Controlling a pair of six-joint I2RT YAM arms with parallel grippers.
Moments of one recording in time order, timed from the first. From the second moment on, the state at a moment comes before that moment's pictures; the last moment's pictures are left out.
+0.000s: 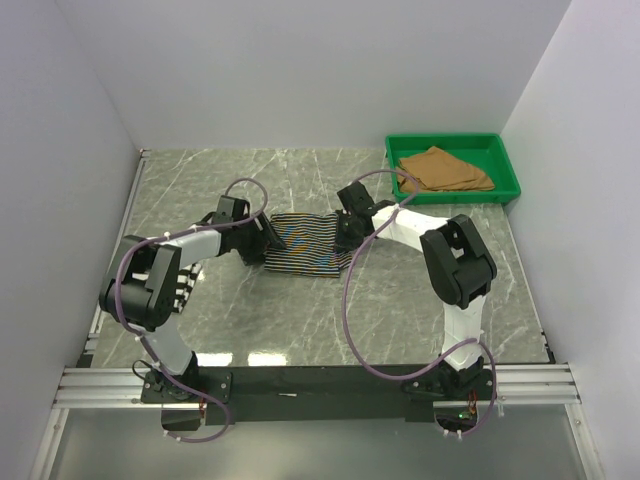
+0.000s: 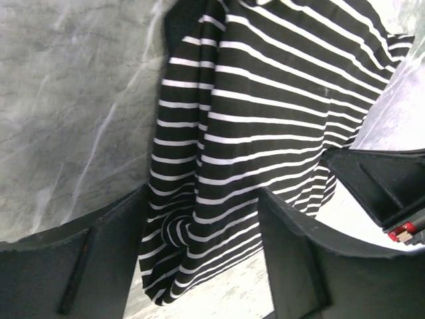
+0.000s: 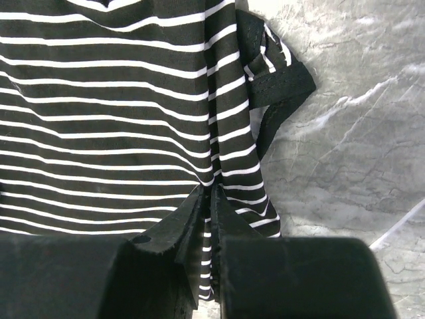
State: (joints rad) left arm -0.28 1.72 0.91 -0.12 0.30 -0.81; right arm 0.53 1.97 1.30 -0.38 -0.07 0.61
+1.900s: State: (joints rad) left arm -0.03 1.33 1.09 -0.82 -0.57 -0.50; right arm 0.51 1.70 1.18 -0.35 -0.21 0.54
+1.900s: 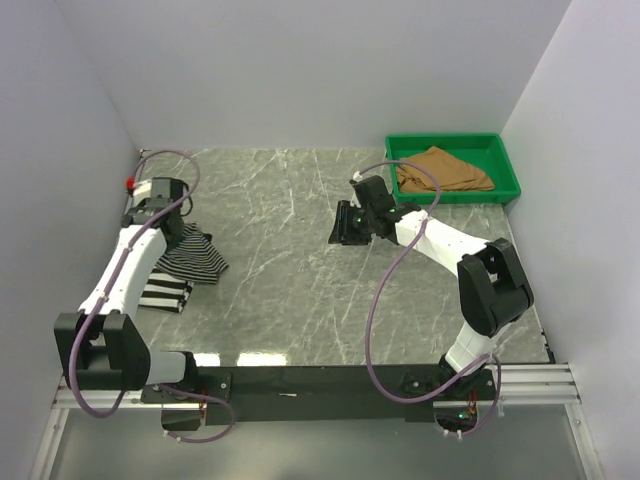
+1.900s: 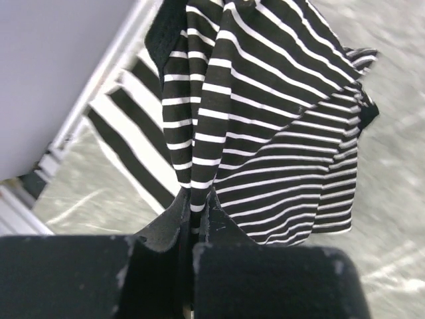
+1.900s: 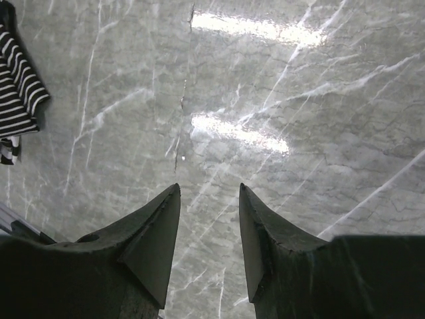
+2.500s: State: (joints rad) left arm 0.31 1.33 1.03 -0.74 -0.51 -0.53; right arm 0.51 1.70 1.17 -0.34 -0.23 0.54
